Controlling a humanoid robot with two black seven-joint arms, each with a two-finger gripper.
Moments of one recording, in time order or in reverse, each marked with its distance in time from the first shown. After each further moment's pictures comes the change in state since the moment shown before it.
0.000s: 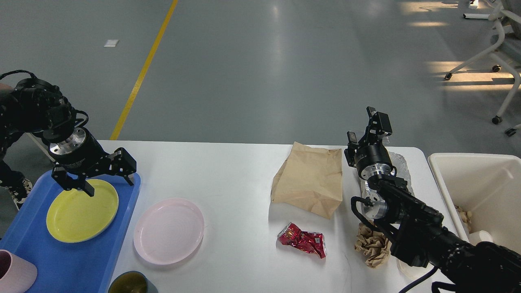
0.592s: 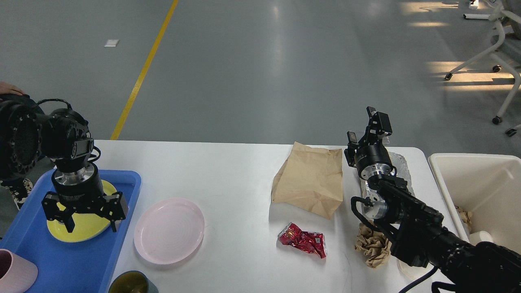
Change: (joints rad) left arm 0.043 -0.104 -0.002 -0.137 0.184 0.000 0.098; right arm 0.000 0.000 0.000 0.000 0.000 0.000 0.000
